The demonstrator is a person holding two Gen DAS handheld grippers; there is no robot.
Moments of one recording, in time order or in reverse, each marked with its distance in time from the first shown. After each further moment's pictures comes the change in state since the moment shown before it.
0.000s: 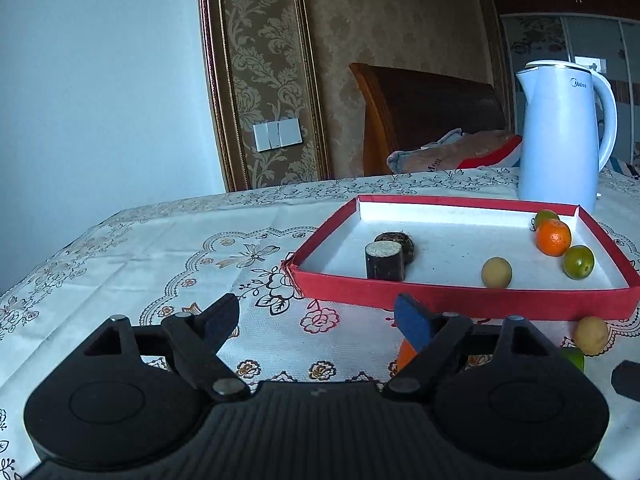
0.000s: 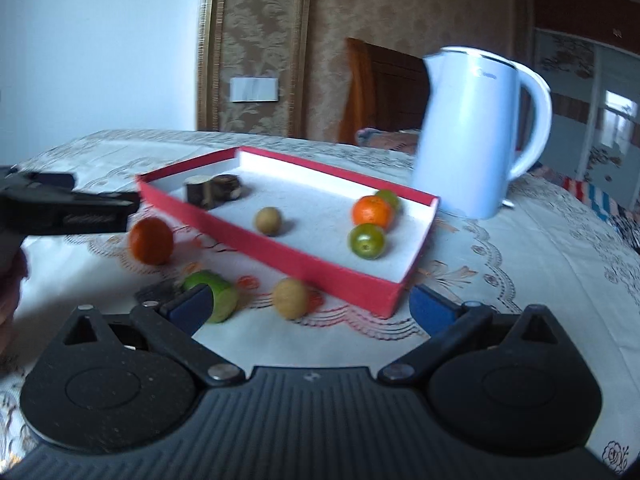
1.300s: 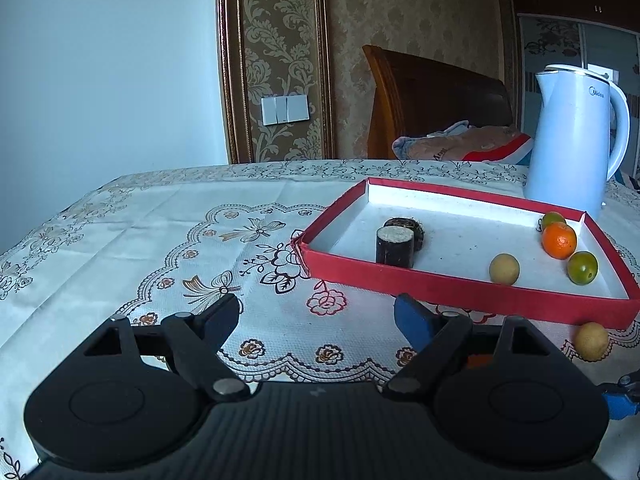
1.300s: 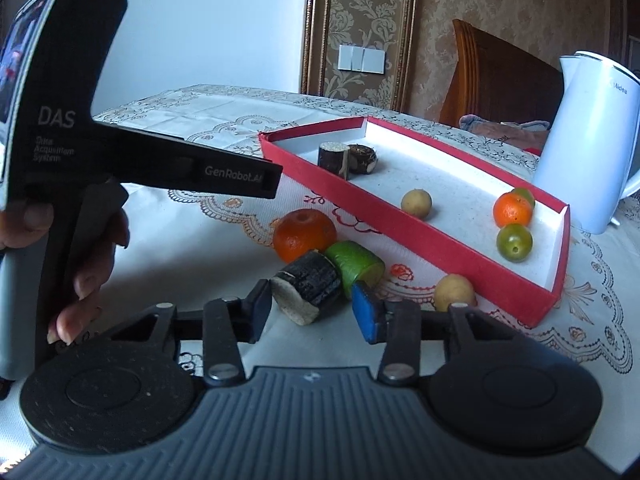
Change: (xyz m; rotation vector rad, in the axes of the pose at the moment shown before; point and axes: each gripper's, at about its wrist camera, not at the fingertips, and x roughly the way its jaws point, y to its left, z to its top) left arm 0.005 0.014 -0.002 -0.079 0.069 -0.025; right arm 0.024 0.062 0.008 -0.121 0.113 0.272
